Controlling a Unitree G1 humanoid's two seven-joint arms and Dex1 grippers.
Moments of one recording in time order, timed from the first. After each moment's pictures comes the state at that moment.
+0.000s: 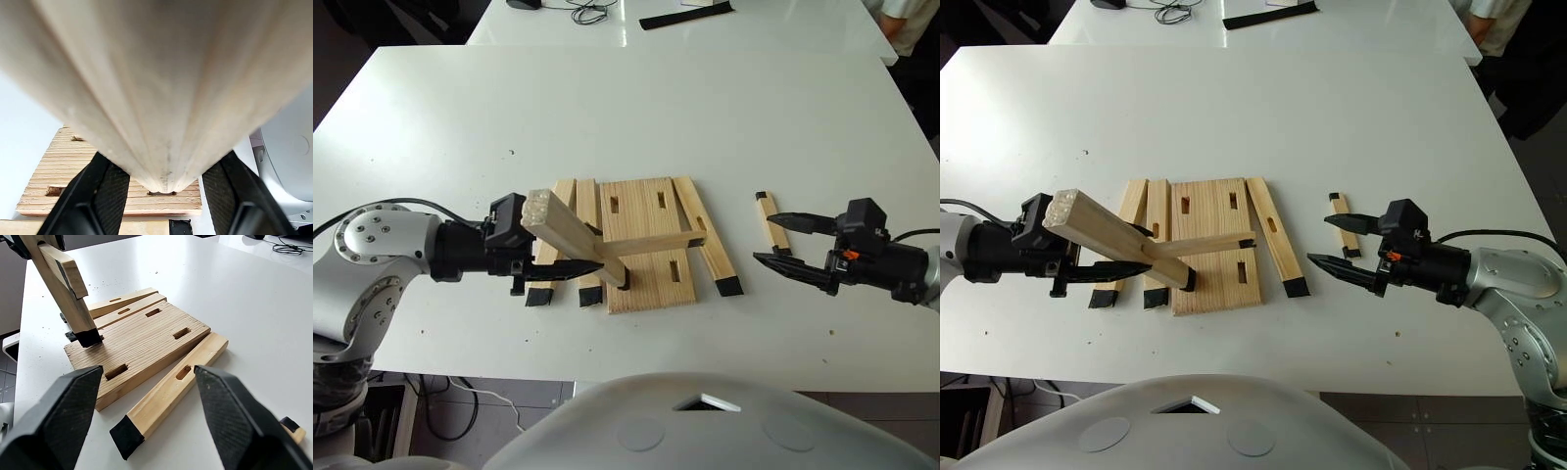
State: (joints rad) left arm 0.07 0.97 0.17 -0.58 -0.75 0.51 -1.22; right arm 0.30 -0.88 -0.31 -0.62 0.72 0.60 0.98
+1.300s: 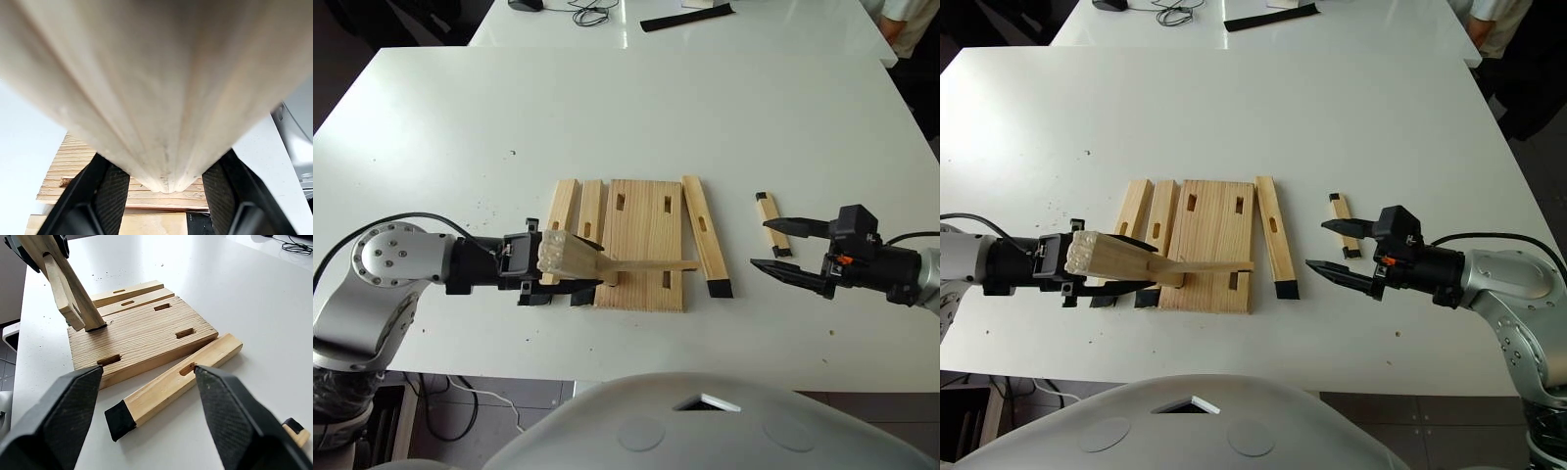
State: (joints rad) left arm 0.16 0.97 0.05 -0.54 -0.52 0.15 -1.22; right arm 0.30 -0.89 -0.27 -0.60 0.66 0.56 1.01
